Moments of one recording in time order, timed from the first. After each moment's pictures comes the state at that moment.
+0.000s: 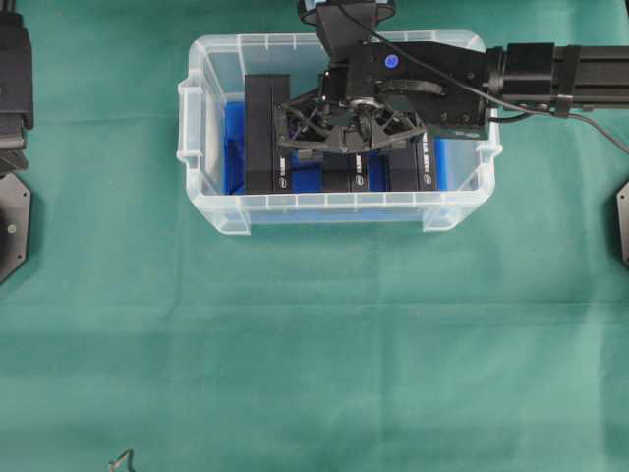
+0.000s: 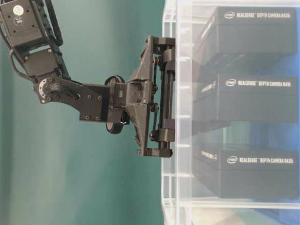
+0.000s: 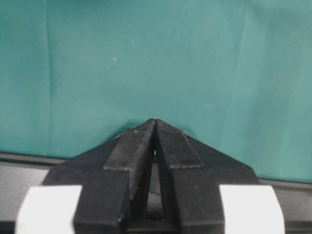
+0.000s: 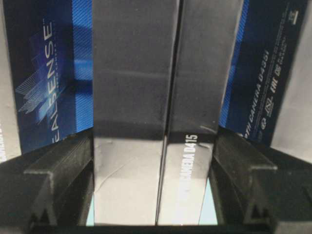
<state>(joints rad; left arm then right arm) 0.02 -0.69 0.45 0.03 1.48 -0.10 -0.17 0.31 -0.04 -0.08 1.13 1.50</state>
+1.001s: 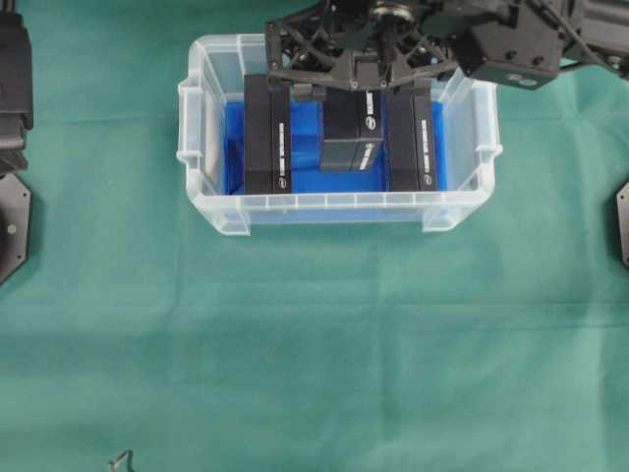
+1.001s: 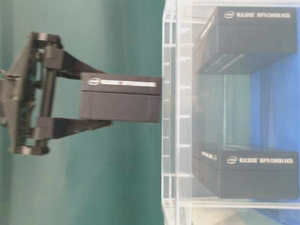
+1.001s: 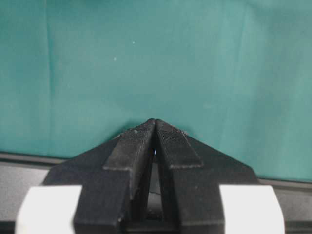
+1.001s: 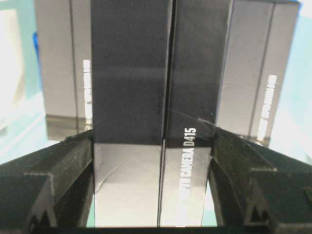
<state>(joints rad) 0.02 -0.69 0.45 0.03 1.48 -0.10 -0.15 0.23 -0.44 -0.16 1.58 1.49</state>
